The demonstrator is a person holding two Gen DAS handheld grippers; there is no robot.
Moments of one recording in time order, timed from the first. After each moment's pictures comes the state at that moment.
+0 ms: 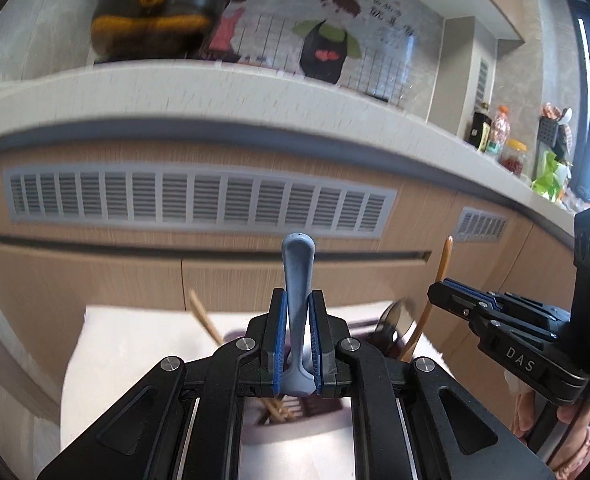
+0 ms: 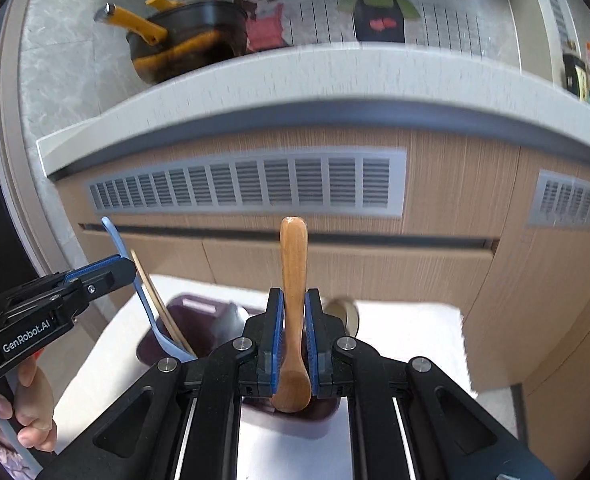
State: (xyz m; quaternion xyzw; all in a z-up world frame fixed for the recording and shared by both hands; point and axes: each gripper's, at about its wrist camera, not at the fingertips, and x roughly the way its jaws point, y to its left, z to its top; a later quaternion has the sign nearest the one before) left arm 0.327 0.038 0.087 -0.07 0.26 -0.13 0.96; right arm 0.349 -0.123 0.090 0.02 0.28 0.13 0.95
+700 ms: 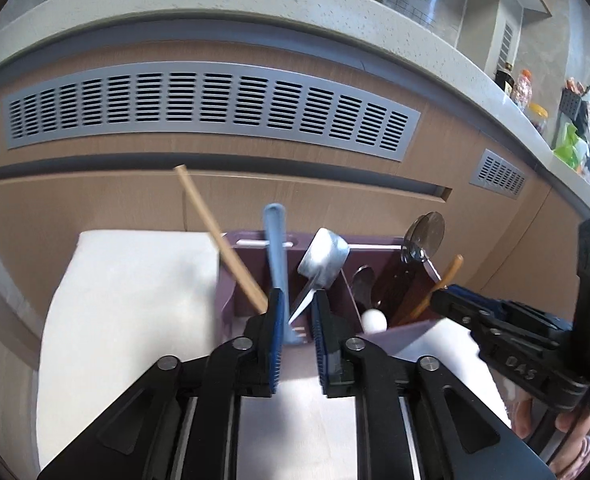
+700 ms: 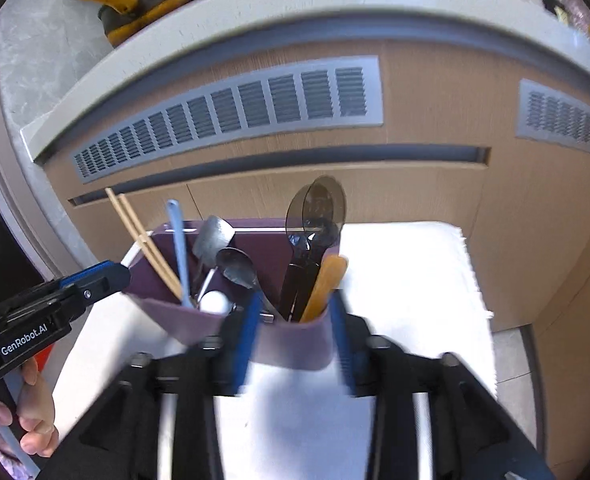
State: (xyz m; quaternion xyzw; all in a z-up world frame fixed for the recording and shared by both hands) left arm 0.313 0.030 0.034 -0.08 0.34 -0.11 0.93; right arm 0.315 -0.139 0.048 0.05 0.35 0.12 0.93
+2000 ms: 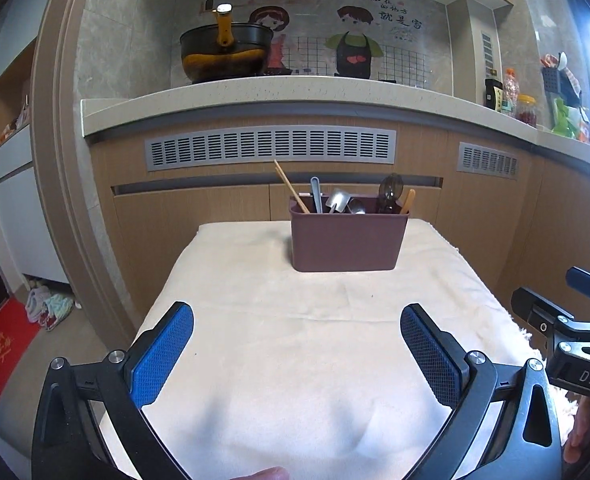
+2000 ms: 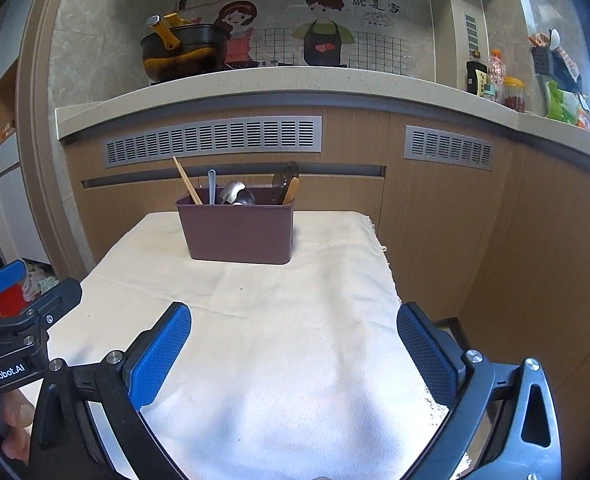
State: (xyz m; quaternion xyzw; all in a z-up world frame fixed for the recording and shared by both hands) left arm 0.045 0.017 0.038 0.00 0.23 0.01 0.97; right arm 0.071 -0.141 0.068 -0.01 0.27 0.03 0.96
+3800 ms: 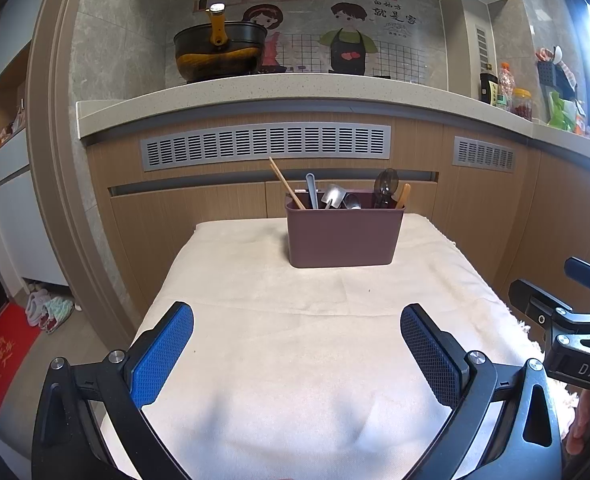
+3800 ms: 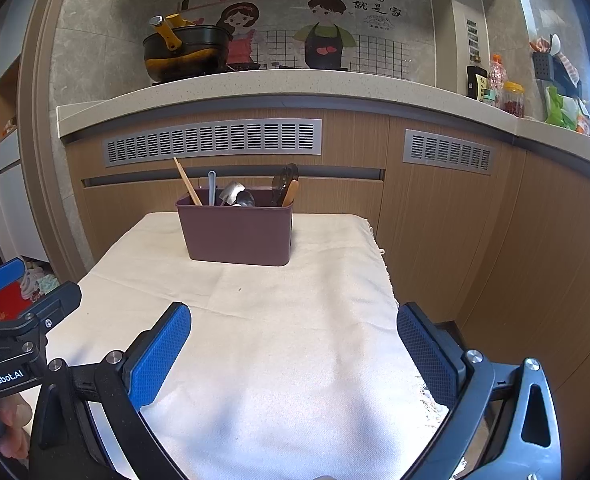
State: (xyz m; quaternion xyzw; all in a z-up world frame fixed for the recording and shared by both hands) left arm 0.044 0.017 0.039 0.01 0.24 0.00 0.97; right arm 0.069 -0.142 0.068 -0.02 0.27 0.03 0.96
